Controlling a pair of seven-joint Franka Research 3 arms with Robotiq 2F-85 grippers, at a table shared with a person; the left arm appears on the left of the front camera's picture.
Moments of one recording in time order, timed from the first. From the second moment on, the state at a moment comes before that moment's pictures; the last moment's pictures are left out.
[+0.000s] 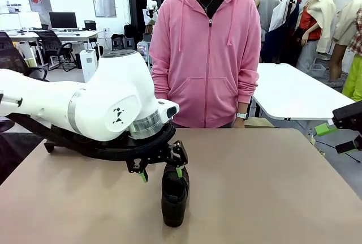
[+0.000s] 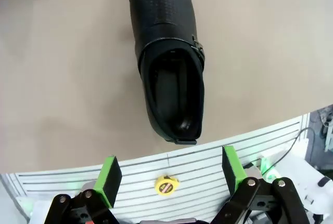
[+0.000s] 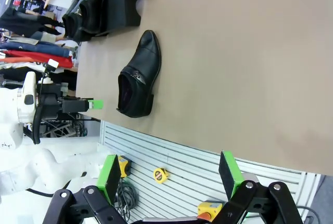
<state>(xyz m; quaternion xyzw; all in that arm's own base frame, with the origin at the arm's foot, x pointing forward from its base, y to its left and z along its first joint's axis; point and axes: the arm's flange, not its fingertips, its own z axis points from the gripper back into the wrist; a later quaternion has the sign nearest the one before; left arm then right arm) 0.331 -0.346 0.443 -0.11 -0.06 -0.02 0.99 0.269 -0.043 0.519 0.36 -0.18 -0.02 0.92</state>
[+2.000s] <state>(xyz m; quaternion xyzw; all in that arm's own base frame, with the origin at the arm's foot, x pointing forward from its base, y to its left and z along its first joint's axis) 0.365 -0.368 0.358 -0.03 -0.12 -0.01 0.99 0.268 -0.043 0.519 0.36 -0.18 -0.02 0.92</state>
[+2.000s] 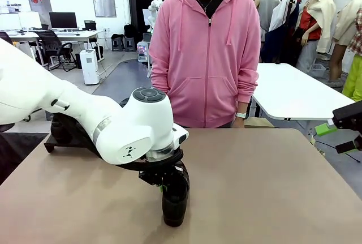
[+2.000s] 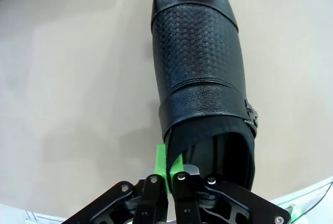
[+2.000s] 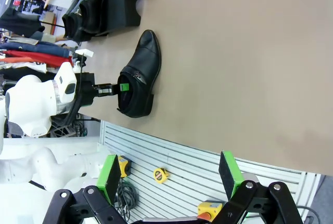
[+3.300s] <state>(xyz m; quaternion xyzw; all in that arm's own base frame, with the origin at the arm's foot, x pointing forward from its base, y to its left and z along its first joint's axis) 0.307 -0.257 0.519 -0.13 -0.35 0.06 0.92 0.268 -0.043 0.519 0.36 -0.18 -0.02 0.92</state>
